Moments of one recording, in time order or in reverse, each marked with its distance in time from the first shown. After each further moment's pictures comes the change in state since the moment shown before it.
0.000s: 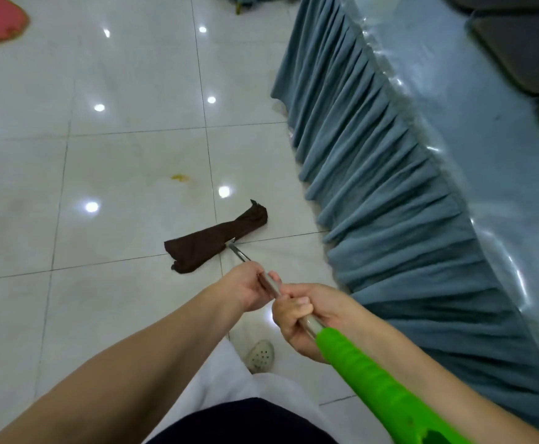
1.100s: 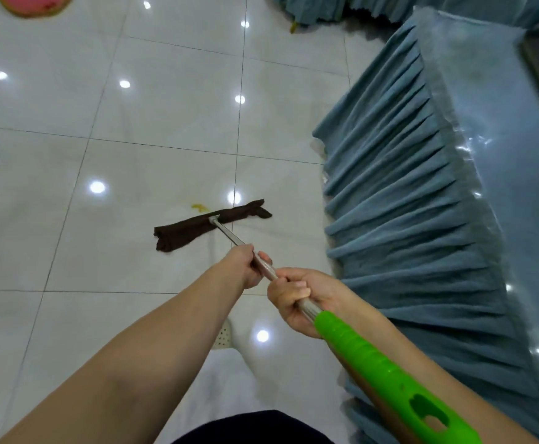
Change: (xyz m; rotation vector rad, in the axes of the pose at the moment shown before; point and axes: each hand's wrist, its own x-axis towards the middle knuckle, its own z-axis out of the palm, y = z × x) left_hand 0.079 0.340 0.057 -0.225 0.056 0.118; right_hand 0.141 -0.153 0.291 -0.253 0.039 0.094
